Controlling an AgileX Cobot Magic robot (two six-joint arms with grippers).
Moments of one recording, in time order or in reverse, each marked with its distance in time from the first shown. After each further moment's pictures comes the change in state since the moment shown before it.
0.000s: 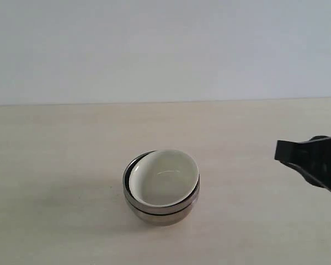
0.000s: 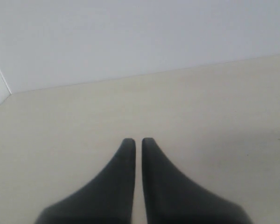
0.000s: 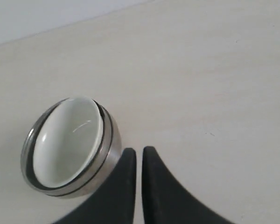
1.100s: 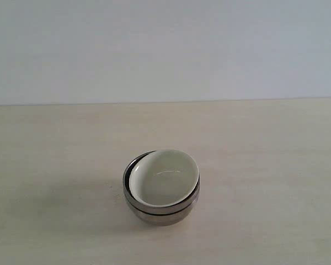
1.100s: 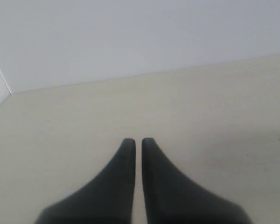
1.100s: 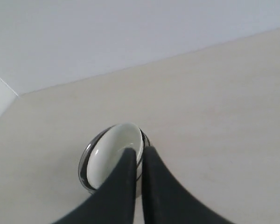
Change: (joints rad) left arm 0.000 0.000 0.000 0.000 0.000 0.000; right arm -0.017 -0.464 0.038 -0.021 0.202 0.003
